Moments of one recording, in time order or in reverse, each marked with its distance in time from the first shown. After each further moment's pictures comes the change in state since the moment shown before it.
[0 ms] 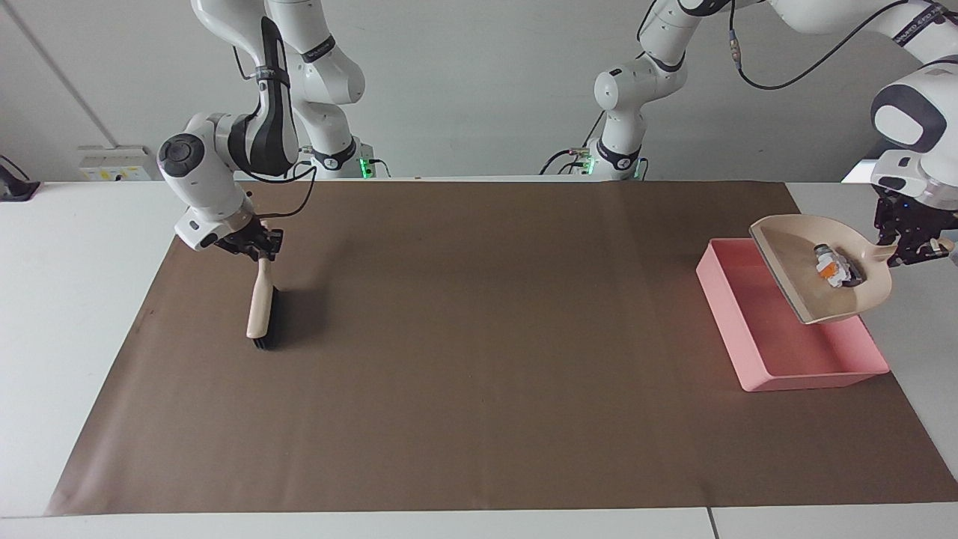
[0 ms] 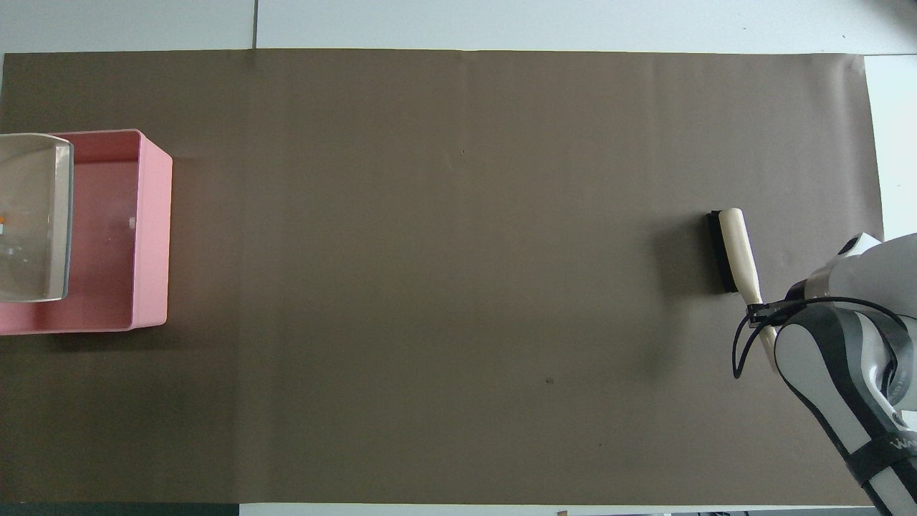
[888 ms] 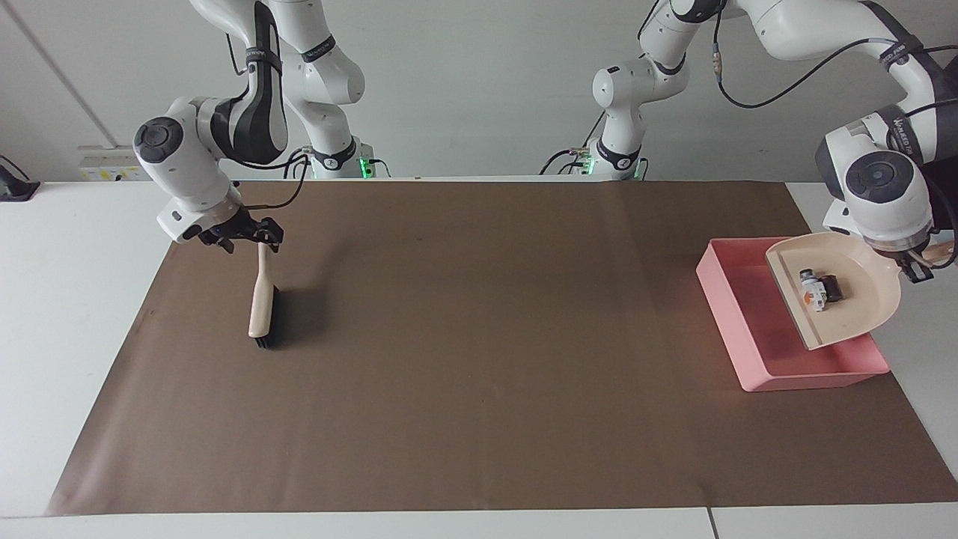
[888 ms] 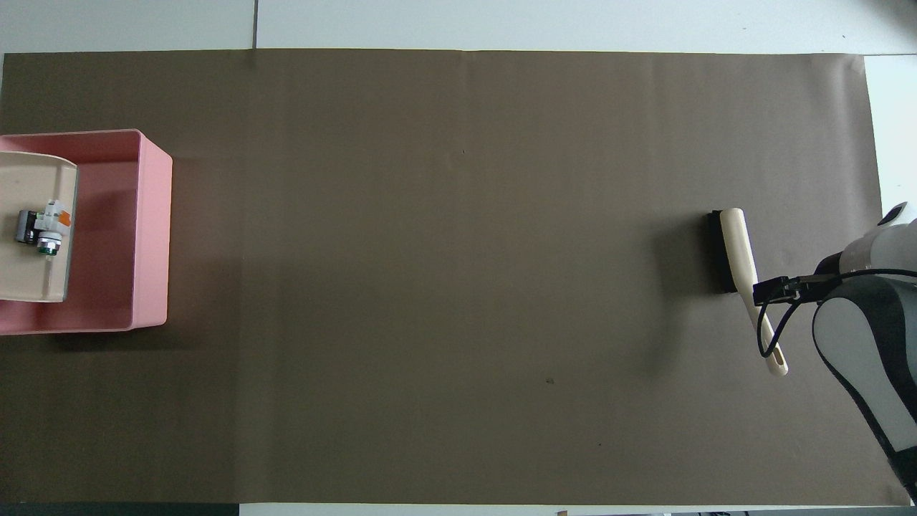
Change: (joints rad) left arm -0.129 0.031 -0.004 -0.124 0.600 0.025 -0.406; right arm 0.004 -0.022 0.012 0.196 0.035 -0.164 0.037
